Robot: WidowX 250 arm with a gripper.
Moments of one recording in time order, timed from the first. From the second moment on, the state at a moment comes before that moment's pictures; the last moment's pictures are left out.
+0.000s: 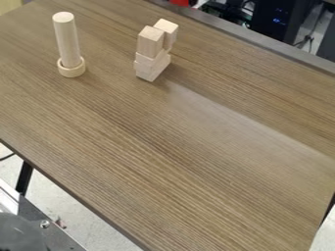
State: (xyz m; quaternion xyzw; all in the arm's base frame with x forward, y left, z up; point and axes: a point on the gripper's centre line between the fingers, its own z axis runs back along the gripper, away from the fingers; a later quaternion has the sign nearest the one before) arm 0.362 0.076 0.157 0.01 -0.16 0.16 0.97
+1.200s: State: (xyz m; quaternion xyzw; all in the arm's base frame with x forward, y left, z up) arm 0.359 0.113 0.126 0.02 -0.13 0.19 0.97
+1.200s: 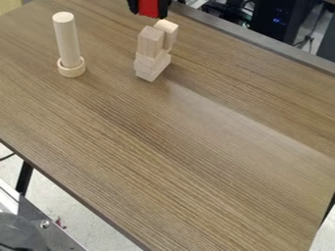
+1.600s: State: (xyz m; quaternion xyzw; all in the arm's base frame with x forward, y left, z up) arm 0.358 0.109 0.121 0.02 -0.12 0.18 0.98
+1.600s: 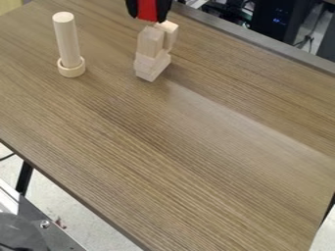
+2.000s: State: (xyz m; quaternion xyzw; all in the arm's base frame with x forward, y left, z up) arm 0.352 0.106 0.113 0.02 -0.11 0.18 0.98
